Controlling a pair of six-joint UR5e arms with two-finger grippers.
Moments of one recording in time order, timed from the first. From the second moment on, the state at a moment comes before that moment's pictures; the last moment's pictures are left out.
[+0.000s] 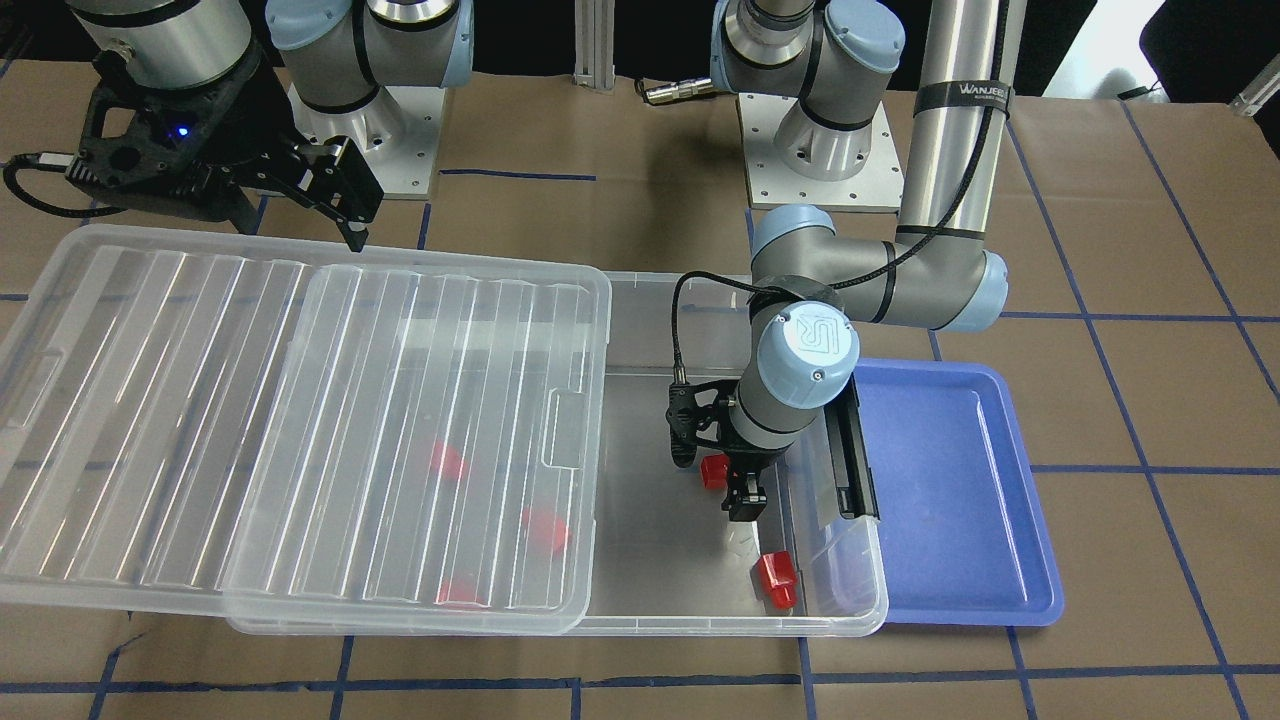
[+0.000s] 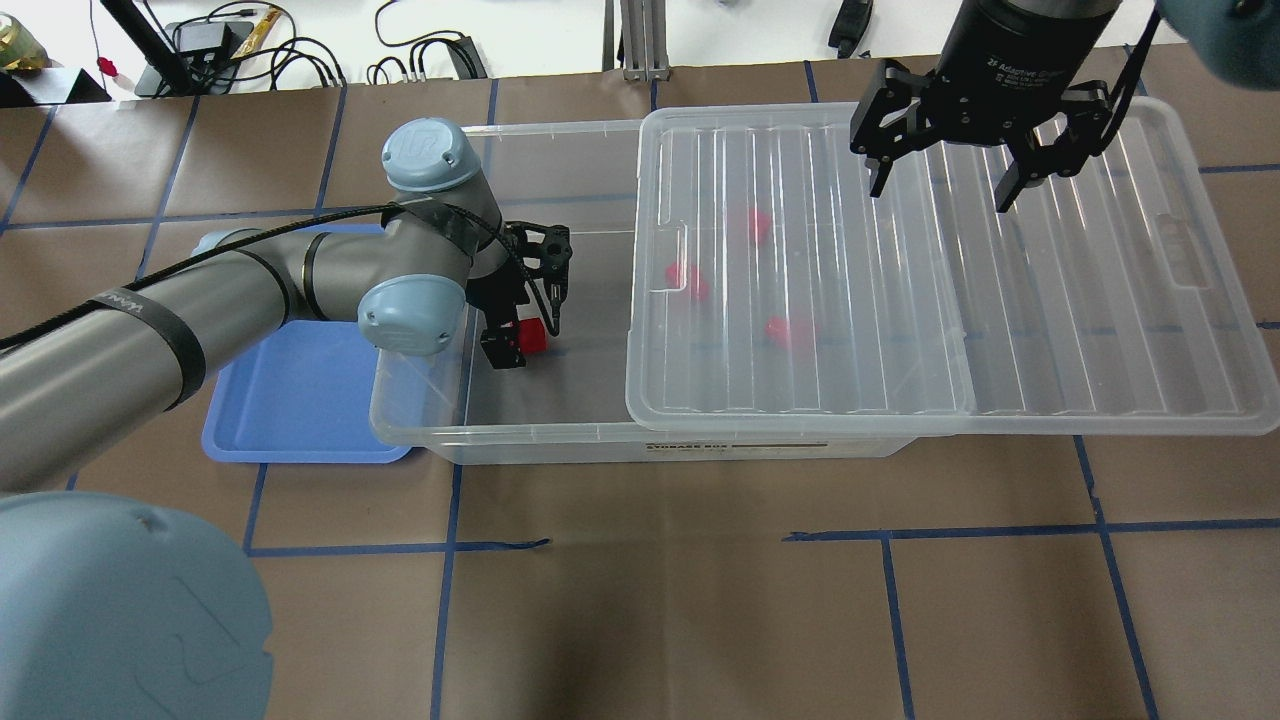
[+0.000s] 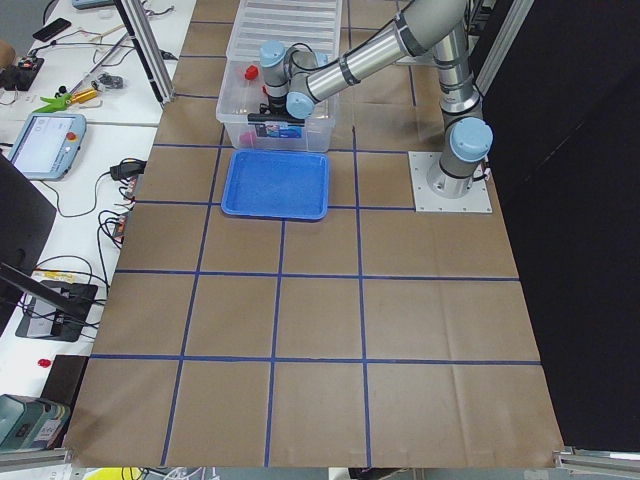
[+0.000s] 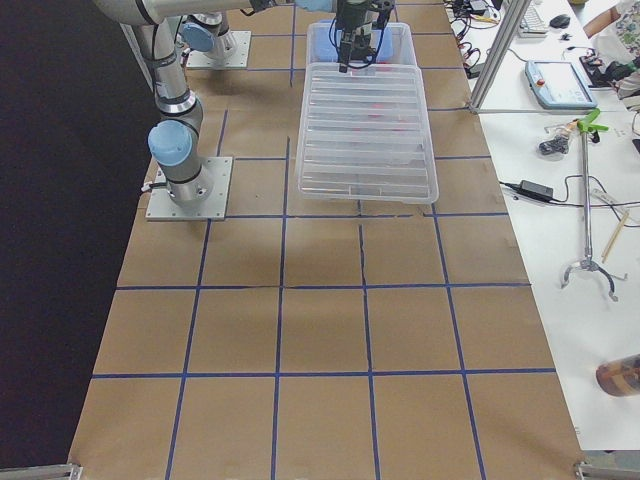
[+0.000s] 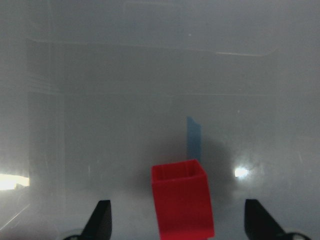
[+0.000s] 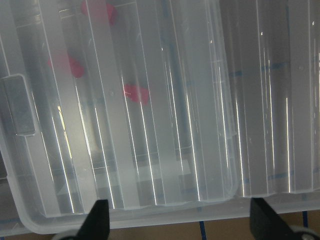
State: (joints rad) left arm -1.68 -2.05 -1.80 -0.90 1.52 1.47; right arm 1.60 -1.52 1.43 -1.44 -1.54 0.21
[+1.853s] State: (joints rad) left arm -1.26 -1.71 -1.77 -1.29 1.52 1.89; right arm 1.19 -1.45 1.43 -1.51 -1.66 -0.29
